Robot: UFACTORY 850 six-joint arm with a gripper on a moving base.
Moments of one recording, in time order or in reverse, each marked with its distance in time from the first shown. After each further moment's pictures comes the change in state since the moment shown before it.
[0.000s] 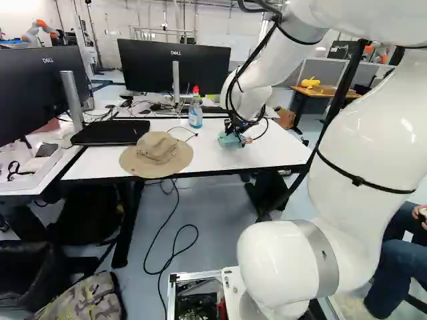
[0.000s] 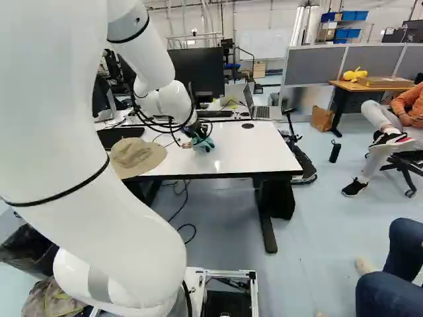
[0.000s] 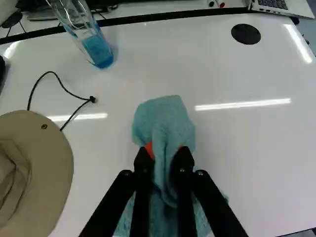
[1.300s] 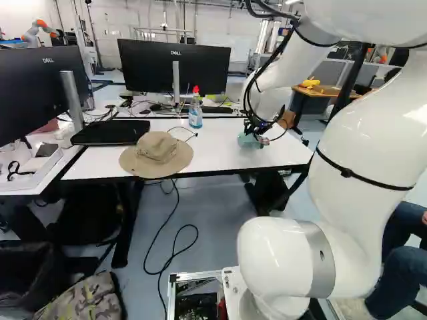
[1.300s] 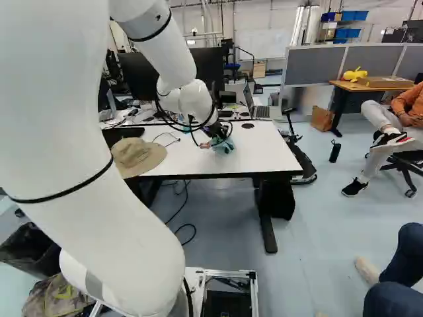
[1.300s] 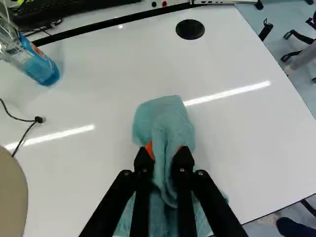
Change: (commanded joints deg) arm -11.0 -1.5 -1.6 0.0 0.2 0.0
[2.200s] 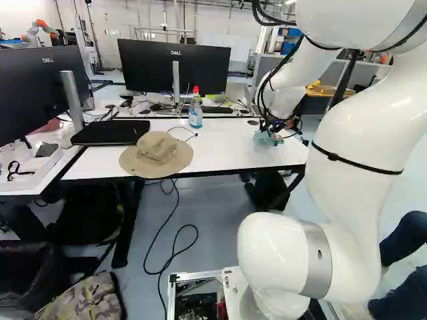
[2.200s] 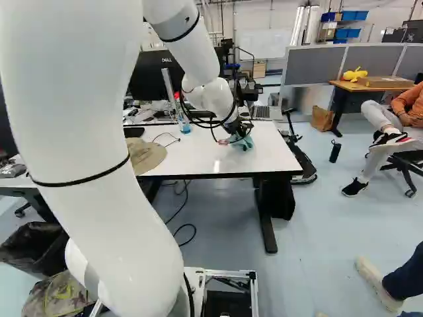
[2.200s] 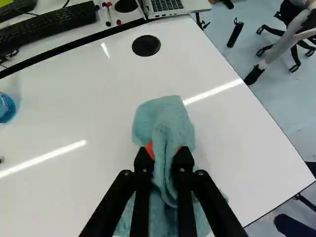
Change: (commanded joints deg) arm -7.9 -5.9 -6.4 0.0 0.9 0.0
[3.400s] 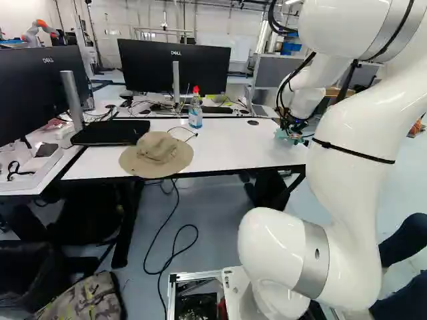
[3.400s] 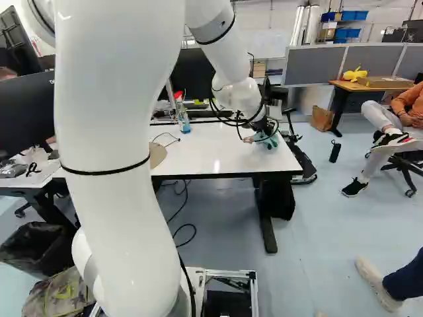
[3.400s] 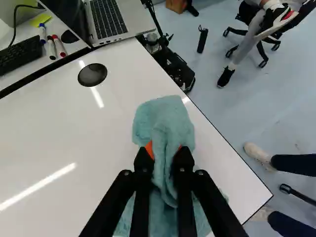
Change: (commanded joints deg) arm -9.0 -6.9 -8.0 0.0 1.7 0.0
